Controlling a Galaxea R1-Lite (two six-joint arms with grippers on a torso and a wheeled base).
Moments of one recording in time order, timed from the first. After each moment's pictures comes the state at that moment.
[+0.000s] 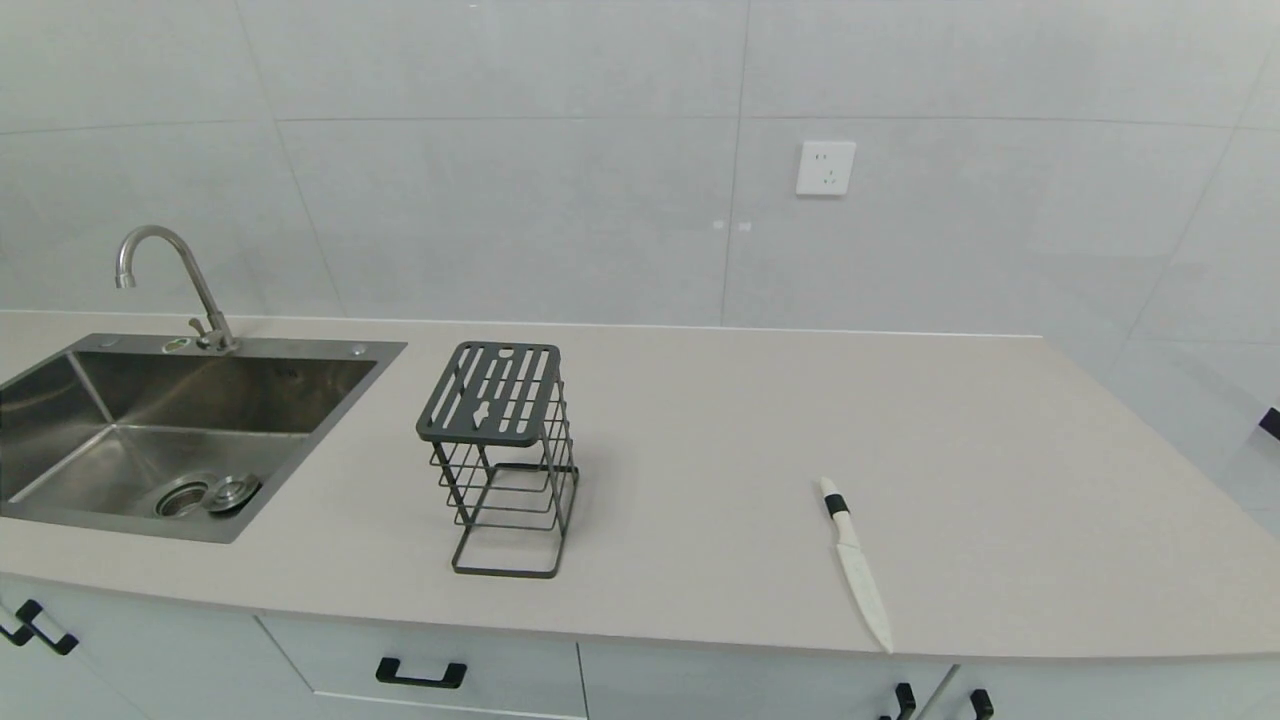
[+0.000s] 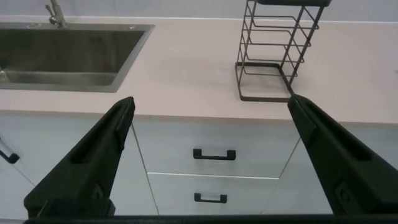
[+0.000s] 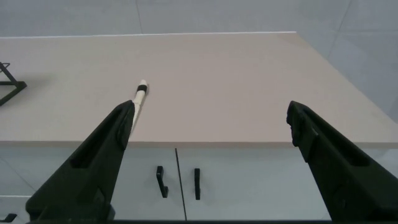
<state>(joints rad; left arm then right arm) 0.00 0.00 0.00 0.00 -0.03 0.00 0.00 0.00 0.00 0.00 -0.02 0.01</state>
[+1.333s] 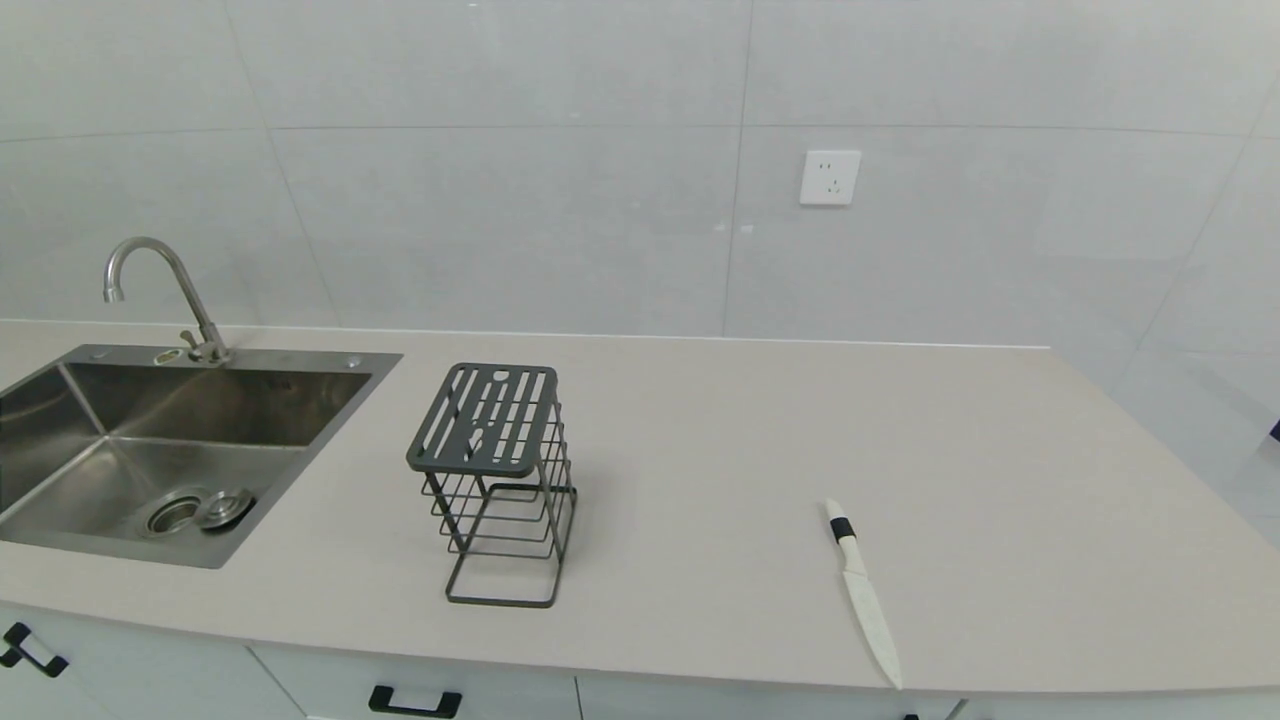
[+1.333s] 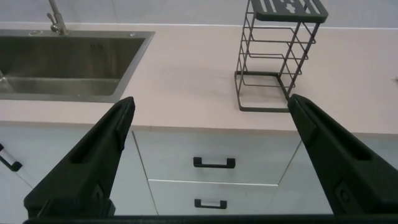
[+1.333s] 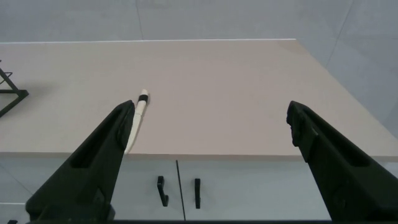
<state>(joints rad) 0.00 0.00 0.00 0.00 -0.04 0.01 0.00 0.00 0.00 0.00 -0.02 0.01</state>
